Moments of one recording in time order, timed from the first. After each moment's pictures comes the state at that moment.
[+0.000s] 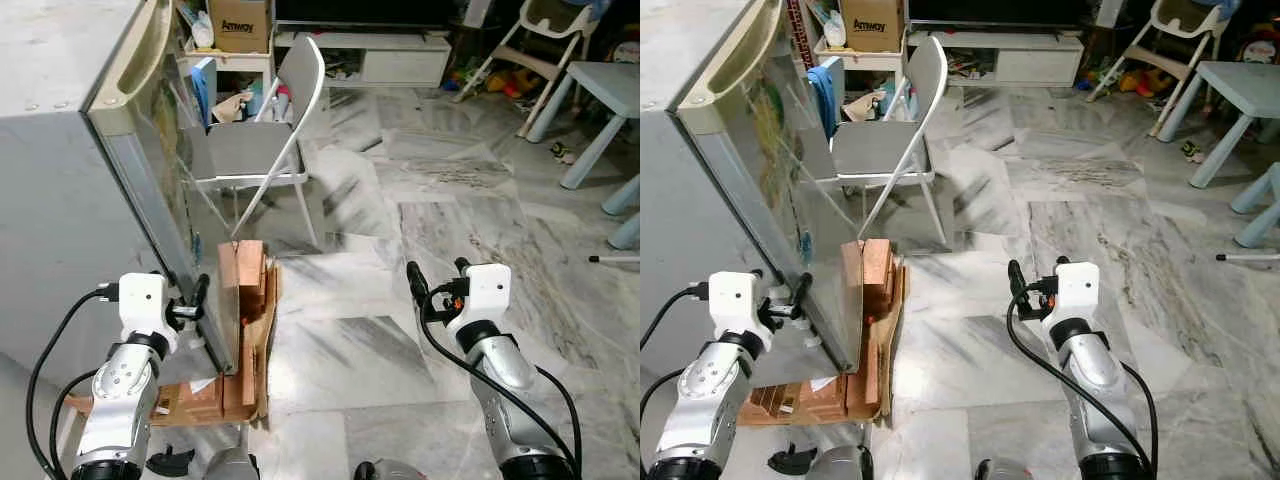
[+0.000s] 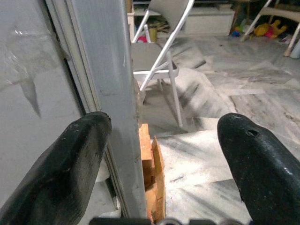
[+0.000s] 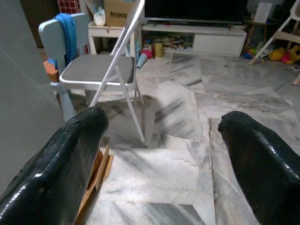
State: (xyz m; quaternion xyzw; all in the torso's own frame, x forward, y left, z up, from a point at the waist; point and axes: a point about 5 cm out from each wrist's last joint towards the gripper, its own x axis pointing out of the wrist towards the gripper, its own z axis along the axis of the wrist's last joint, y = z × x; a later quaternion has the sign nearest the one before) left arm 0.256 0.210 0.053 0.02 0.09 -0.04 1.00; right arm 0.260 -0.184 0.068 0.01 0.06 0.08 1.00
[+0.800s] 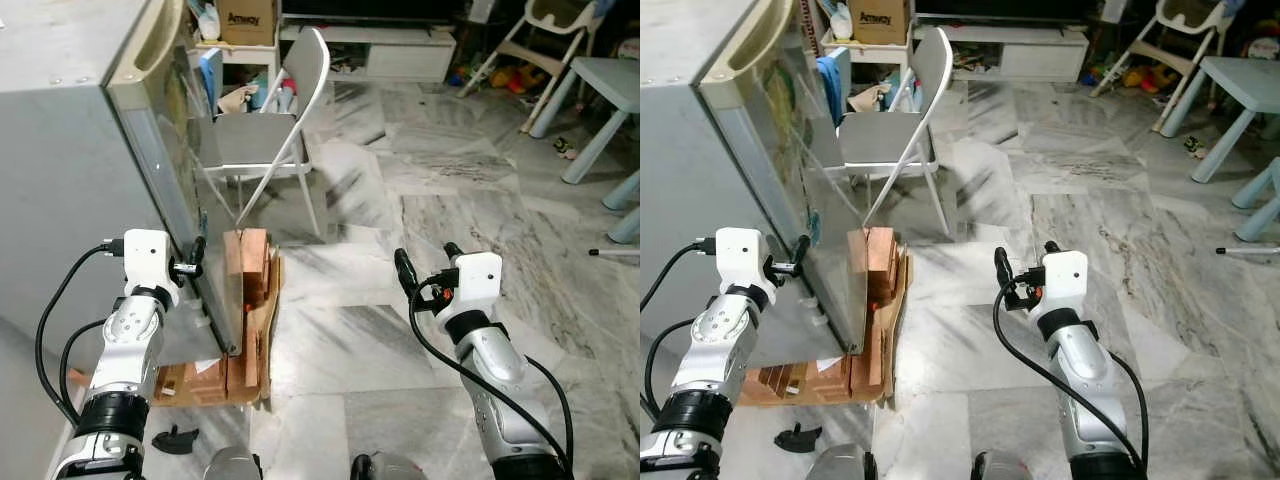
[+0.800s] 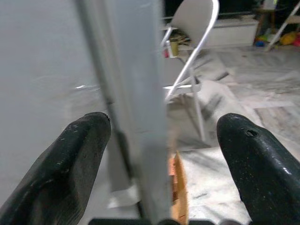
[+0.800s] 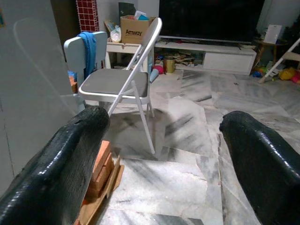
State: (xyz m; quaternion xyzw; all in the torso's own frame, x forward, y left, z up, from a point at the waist) left arm 0.305 0.214 0.072 0.04 0.06 -0.01 1.00; right arm 0.261 -0.167 0.089 0.00 0.02 0.10 1.00
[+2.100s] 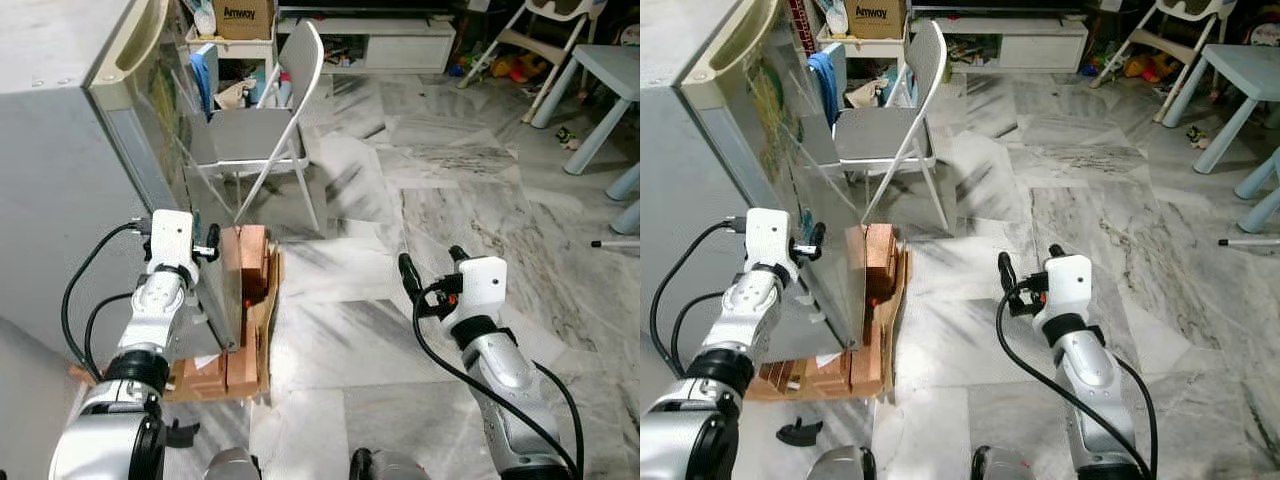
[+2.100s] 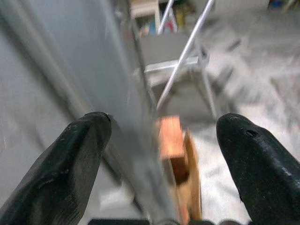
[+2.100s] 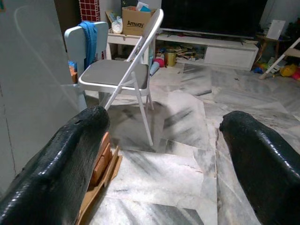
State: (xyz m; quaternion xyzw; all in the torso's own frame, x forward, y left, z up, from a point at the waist) left arm 0.334 0.211 0.064 0.10 0.12 0.02 0.99; right arm 0.254 -0.166 0.088 -0.01 0.02 0.10 0.99
